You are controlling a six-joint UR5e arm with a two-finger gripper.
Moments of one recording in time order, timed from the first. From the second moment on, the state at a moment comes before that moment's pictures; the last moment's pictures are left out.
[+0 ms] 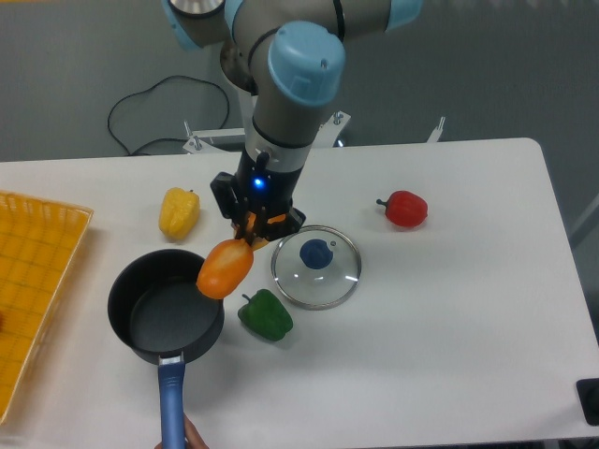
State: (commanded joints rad) arm 2.40 -1.71 -1.52 -1.29 1.14 0.66
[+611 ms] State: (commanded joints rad) arm 2.29 -1.71 -1.52 -1.06 1.12 0.35
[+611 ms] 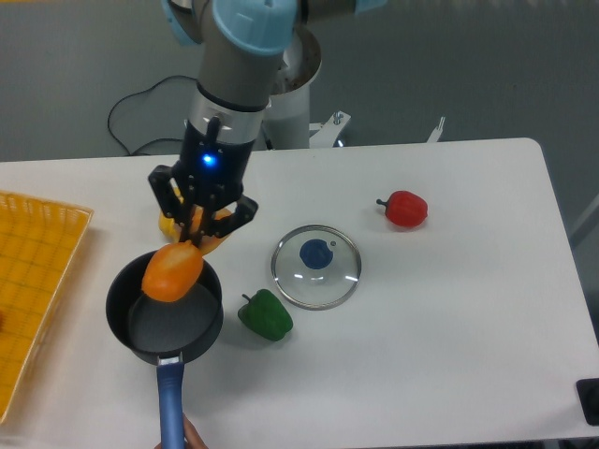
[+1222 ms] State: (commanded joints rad) arm 2.23 -1.77 -1.47 -0.98 1.13 0.28
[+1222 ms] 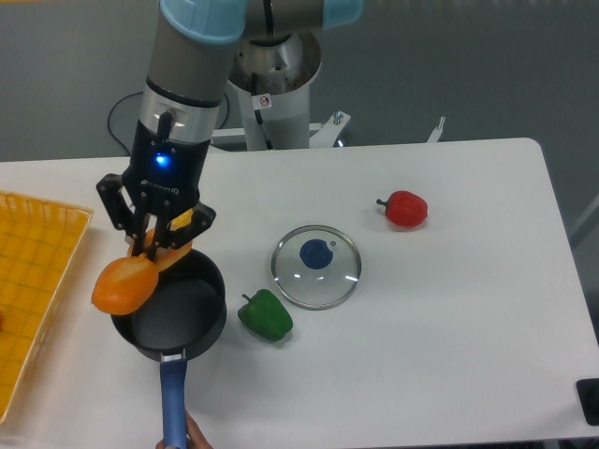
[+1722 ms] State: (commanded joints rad) arm 2.18 -1.81 -1.50 -0.95 1.17 0.29
